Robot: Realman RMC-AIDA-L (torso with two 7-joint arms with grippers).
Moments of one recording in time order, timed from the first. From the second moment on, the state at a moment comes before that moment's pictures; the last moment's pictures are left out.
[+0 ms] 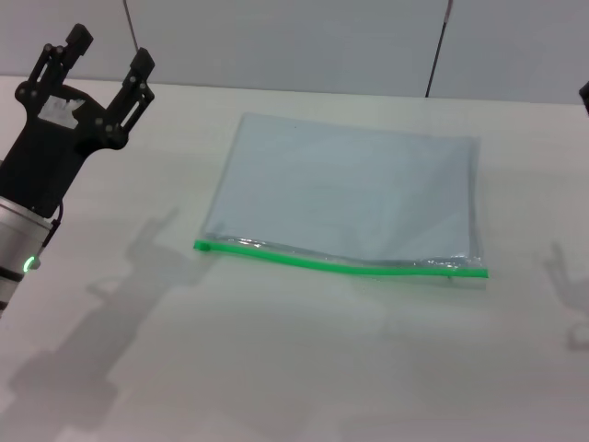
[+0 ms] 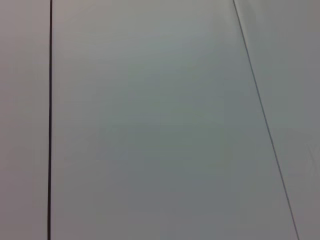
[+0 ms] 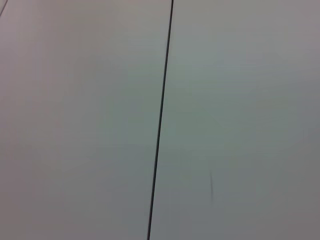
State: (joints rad) left arm -0.52 -2.03 0.54 -0.08 1.06 1.65 -0.25; right arm 0.44 2.04 -2.88 -0.45 1.48 -1.61 -0.30
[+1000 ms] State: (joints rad) left arm -0.53 -2.03 0.54 -0.08 1.06 1.65 -0.25; right arm 0.44 2.04 -2.88 -0.46 1.48 -1.63 -0.30
